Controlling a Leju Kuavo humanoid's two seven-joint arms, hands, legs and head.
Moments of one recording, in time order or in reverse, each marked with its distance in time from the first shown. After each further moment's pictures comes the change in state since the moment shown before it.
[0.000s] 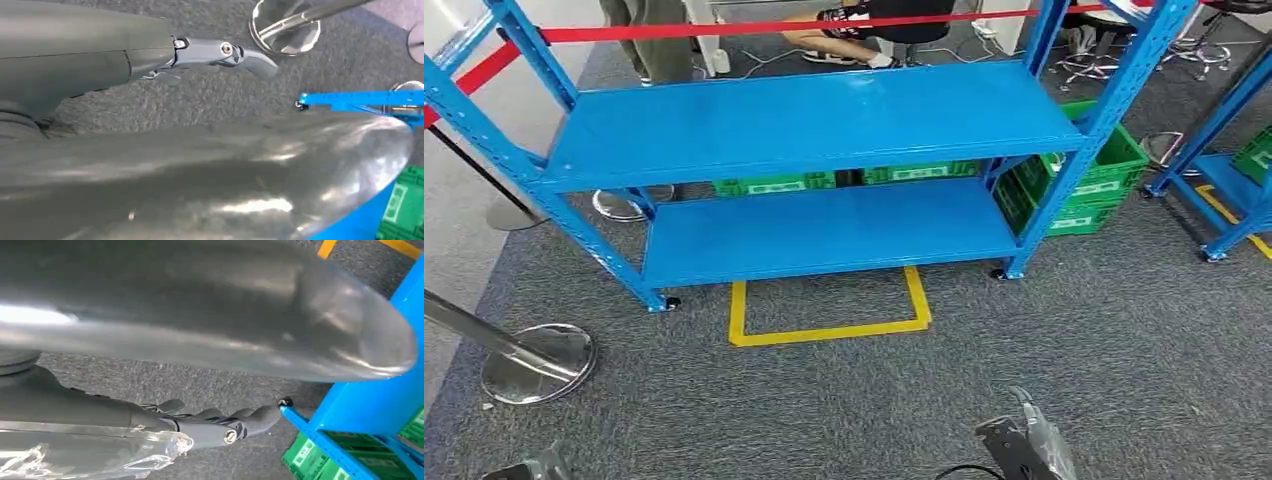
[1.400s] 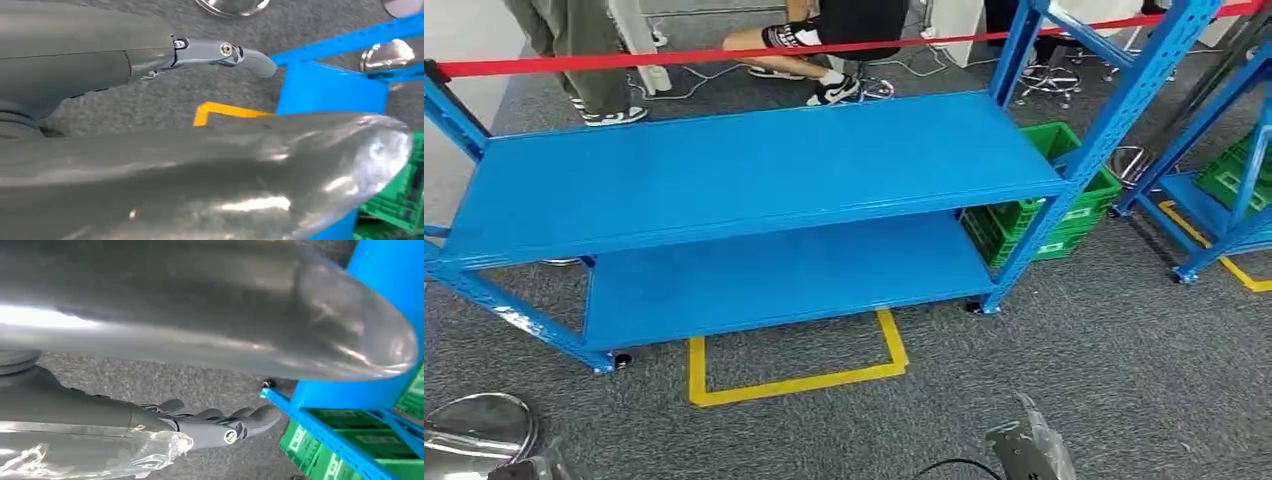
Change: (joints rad) left arm 0.014 -0.001 0.001 -0.004 -0.011 0.010 -0.005; right arm 0.007 0.000 -0.002 0.002 -0.048 0.027 -0.014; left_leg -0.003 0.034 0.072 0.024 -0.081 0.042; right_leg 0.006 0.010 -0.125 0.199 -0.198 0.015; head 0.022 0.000
